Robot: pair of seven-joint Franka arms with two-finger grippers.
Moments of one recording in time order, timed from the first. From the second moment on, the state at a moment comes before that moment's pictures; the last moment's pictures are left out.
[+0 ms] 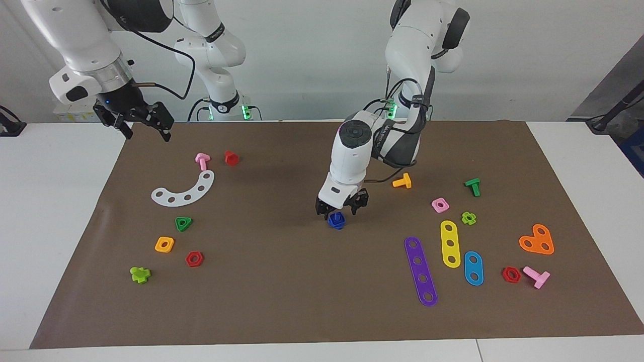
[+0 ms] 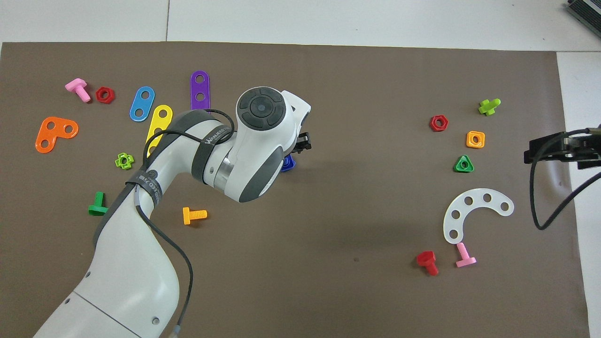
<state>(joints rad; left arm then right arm) -0.54 0.53 -0.08 -1.53 0.02 2.13 -0.75 0.02 -0.03 -0.07 -1.61 0.01 1.57 0.07</state>
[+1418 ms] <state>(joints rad) -0.57 0.56 -0.08 -1.60 0.02 2.19 -0.75 0.02 -0.03 -0.07 -1.61 0.01 1.57 0.07</state>
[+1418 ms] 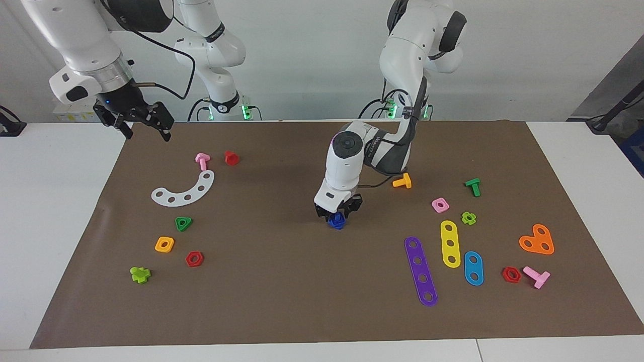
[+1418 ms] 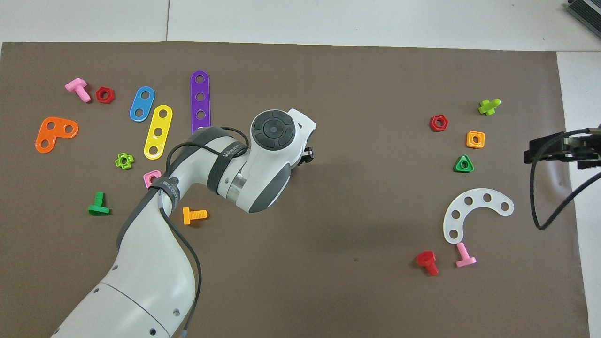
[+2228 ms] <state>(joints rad) -0.57 0.56 -0.08 -1.60 0.03 2.19 -0.75 0.02 -0.03 -0.07 -1.61 0.01 1.57 0.07</state>
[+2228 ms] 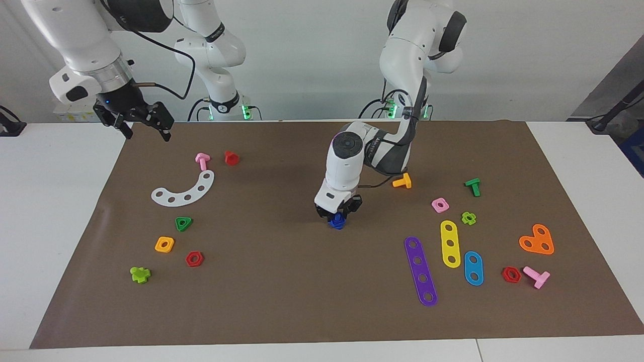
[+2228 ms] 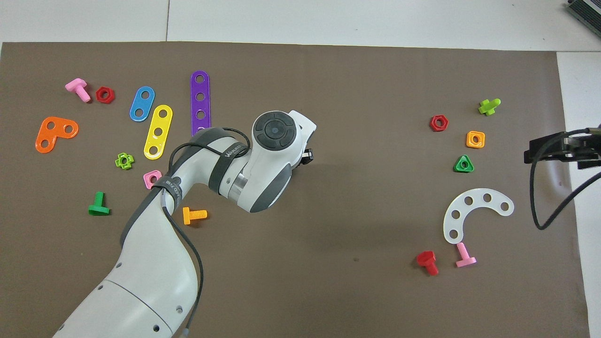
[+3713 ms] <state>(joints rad) -0.57 0.56 -0.08 -1.52 0.02 2.04 -0.76 0.02 -0.03 -0.07 -1.61 0.01 1.57 0.07</state>
